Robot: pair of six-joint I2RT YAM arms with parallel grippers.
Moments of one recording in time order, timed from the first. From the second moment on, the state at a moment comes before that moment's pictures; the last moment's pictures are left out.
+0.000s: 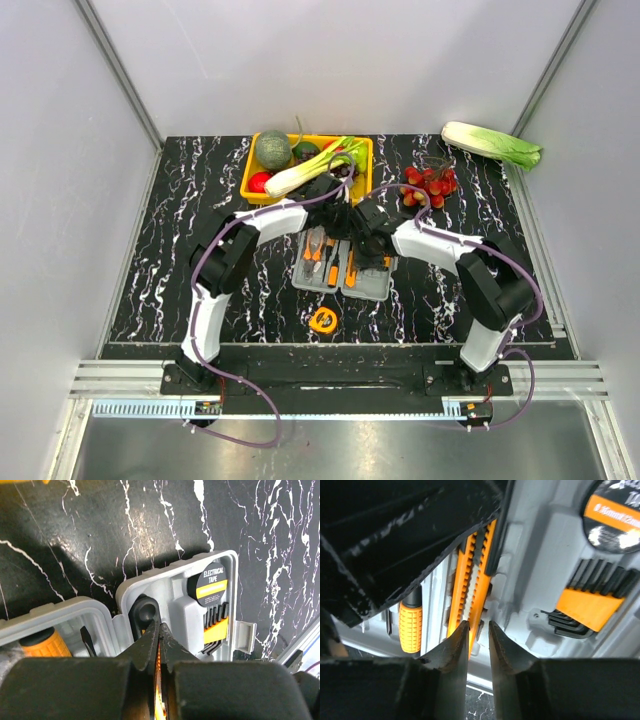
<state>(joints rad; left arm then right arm) -0.64 2.13 1.50 -0.23 0.35 -0.60 0.66 1.76 1.12 -0.49 0.02 0.65</state>
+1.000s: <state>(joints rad) -0.54 1.54 1.10 -0.39 0.05 -0.58 0.66 1.80 1.19 -0.49 0.10 0.60</state>
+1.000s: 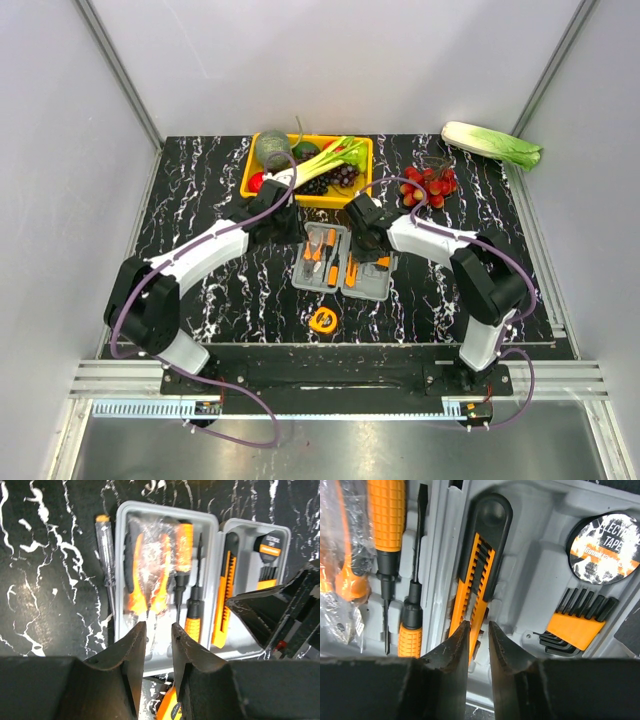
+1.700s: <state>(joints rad) -0.48 1.49 1.05 -0.34 0.04 -0.60 0.66 1.82 1.24 -0.52 0.09 0.61</state>
